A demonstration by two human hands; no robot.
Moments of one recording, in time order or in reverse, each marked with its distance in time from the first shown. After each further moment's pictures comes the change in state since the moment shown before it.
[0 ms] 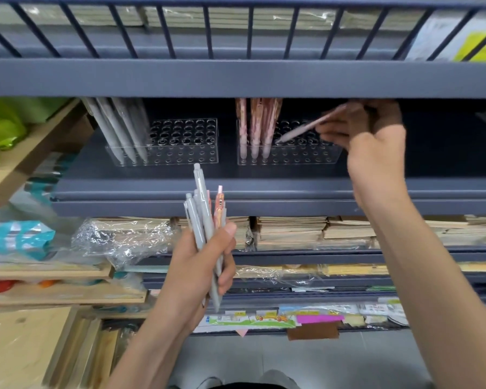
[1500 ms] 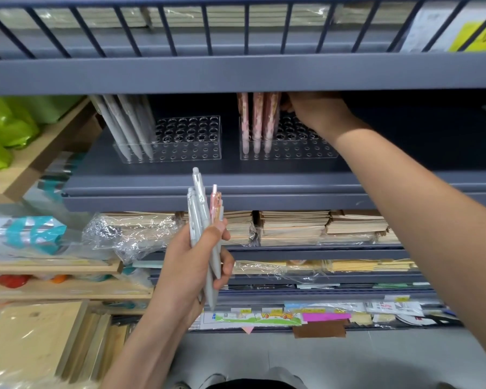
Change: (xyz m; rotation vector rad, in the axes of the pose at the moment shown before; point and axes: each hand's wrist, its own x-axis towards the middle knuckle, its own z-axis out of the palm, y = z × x) left_hand -0.007 0.000 -0.005 -0.010 0.150 -0.042; right_hand 0.073 0.018 0.054 -0.649 -0.417 0.075
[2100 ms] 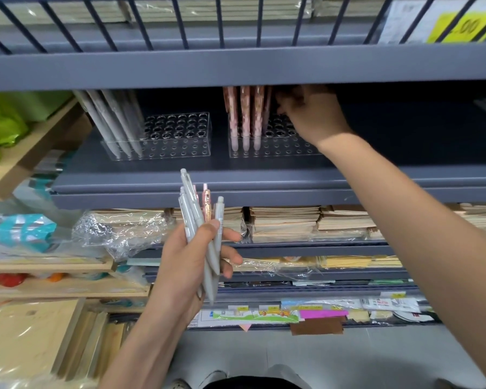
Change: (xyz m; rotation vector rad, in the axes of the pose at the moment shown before) left_hand -0.002 -0.007 0.017 -0.015 0.011 0.034; right_hand -0.014 0.023 -0.003 -0.025 0.110 -0.082
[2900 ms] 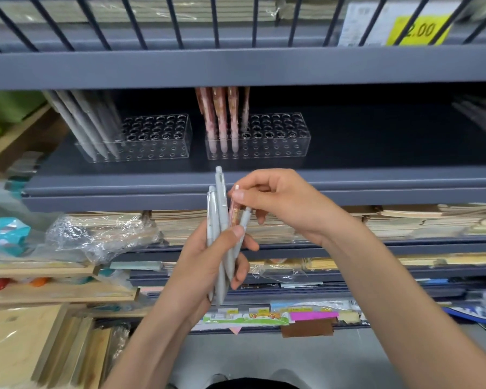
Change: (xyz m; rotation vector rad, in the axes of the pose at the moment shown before) left_hand 0.000 -0.019 0.039 0.029 -0.240 -0.032; right_hand -0.124 -0.003 -0.005 0.569 -0.572 0.133
